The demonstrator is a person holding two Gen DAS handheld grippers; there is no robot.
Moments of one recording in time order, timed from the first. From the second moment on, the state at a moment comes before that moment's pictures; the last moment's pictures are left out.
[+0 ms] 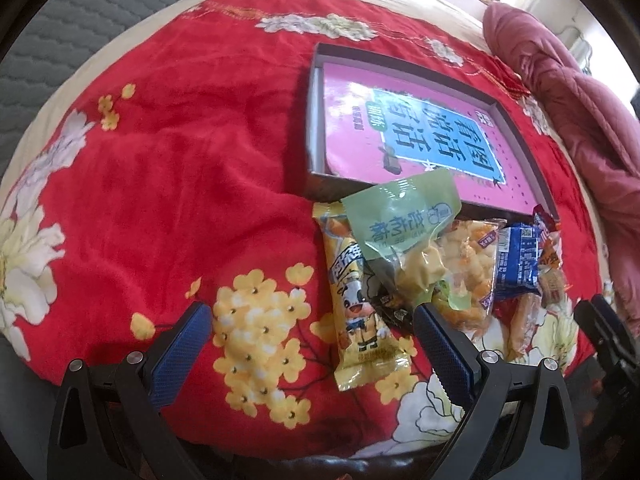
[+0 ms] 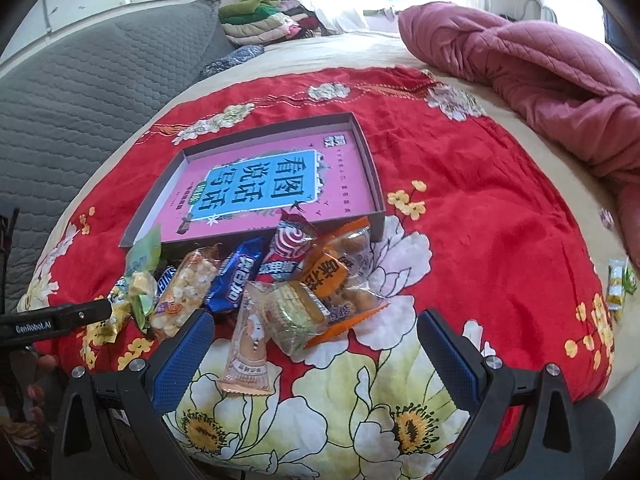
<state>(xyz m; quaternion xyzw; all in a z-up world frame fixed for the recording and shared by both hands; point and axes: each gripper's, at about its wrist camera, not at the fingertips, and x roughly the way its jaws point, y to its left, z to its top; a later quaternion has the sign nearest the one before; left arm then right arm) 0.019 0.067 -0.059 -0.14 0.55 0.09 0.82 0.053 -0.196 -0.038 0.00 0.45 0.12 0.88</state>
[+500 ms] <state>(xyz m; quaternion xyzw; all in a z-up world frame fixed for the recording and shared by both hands) 0.027 0.070 -0.078 -0.15 0.55 0.07 0.82 0.076 -0.204 -0.069 0.03 0.51 0.12 0.85</state>
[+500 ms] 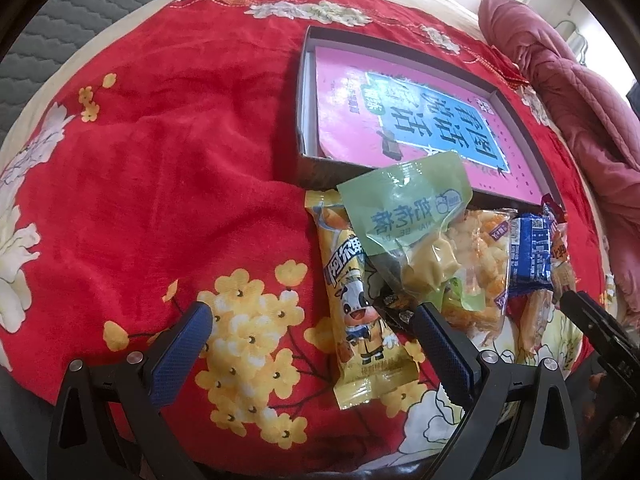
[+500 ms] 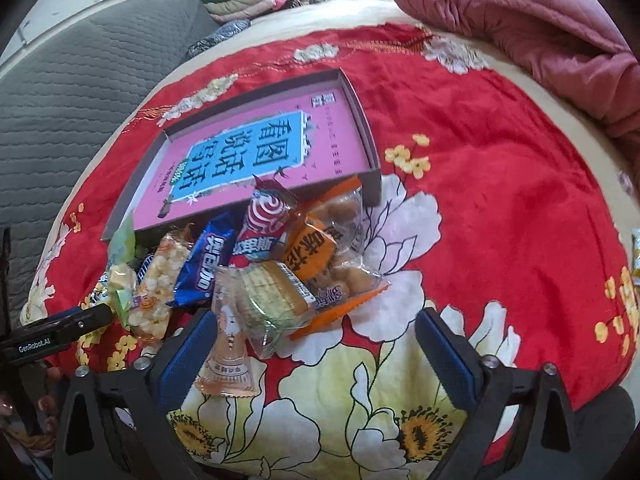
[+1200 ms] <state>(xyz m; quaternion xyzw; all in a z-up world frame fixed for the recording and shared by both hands) 0.033 0.062 -0.079 -0.16 0.54 0.03 0.83 0.082 -0.201 -0.072 0.06 0.51 0.17 0.84</state>
